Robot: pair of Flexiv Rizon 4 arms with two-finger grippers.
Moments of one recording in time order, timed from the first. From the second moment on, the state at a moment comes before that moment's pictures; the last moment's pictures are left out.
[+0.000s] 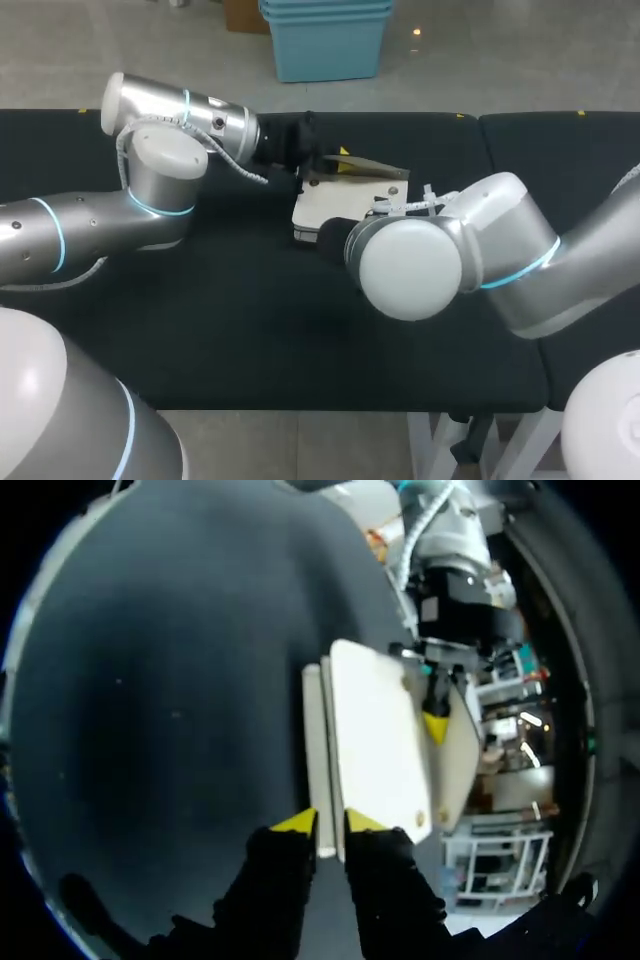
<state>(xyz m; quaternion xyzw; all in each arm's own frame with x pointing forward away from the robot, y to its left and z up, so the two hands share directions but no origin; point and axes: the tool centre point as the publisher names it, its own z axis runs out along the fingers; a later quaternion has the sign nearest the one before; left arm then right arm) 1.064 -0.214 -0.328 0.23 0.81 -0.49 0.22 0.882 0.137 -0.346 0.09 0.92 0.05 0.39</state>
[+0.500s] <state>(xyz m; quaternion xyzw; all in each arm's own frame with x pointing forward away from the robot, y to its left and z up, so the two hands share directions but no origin) 1.064 -0.215 -0.339 0.24 0.81 -0.49 0.19 0.904 0.119 -0.362 0.10 0.90 0.01 0.42</state>
